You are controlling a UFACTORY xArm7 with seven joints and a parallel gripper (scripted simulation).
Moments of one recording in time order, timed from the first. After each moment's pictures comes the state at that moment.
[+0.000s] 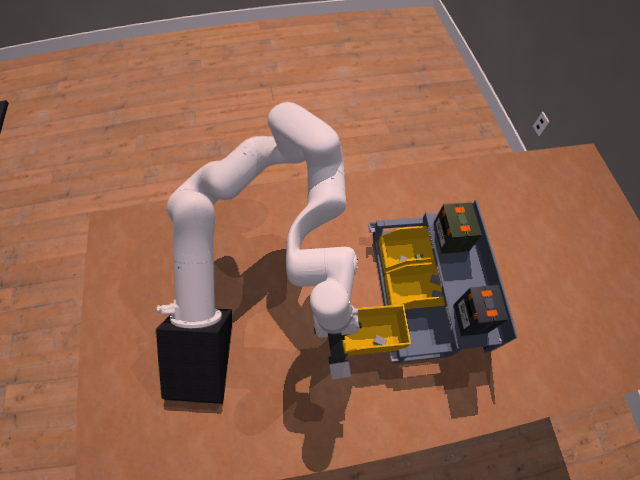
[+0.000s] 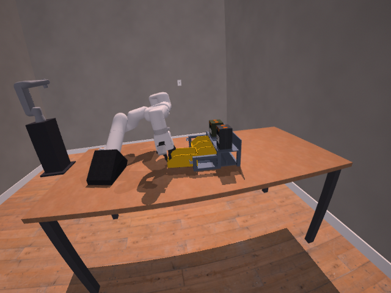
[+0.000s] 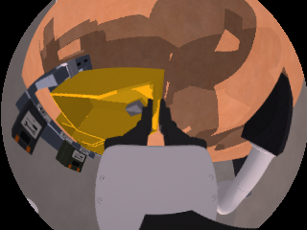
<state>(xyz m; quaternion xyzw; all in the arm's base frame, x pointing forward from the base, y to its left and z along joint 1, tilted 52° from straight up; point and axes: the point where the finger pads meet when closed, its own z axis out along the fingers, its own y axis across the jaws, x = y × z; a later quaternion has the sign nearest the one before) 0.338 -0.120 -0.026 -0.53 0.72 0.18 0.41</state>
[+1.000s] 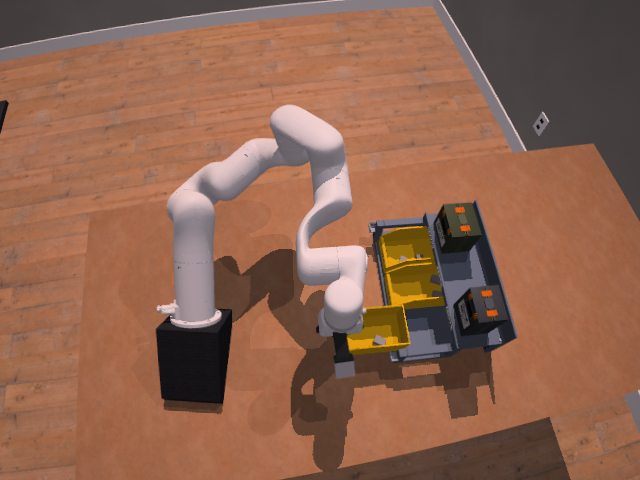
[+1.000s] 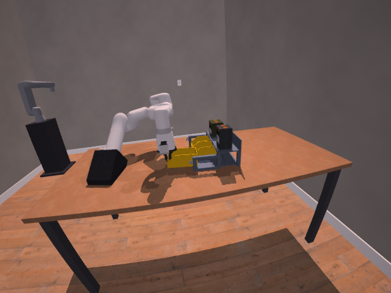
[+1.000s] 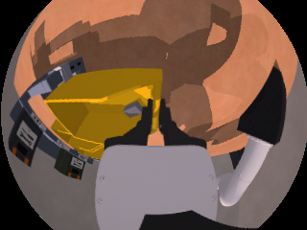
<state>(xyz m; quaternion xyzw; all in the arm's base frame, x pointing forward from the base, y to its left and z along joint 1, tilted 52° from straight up) 0.338 -0.120 -0.026 -0.55 0.71 0.22 0.38</state>
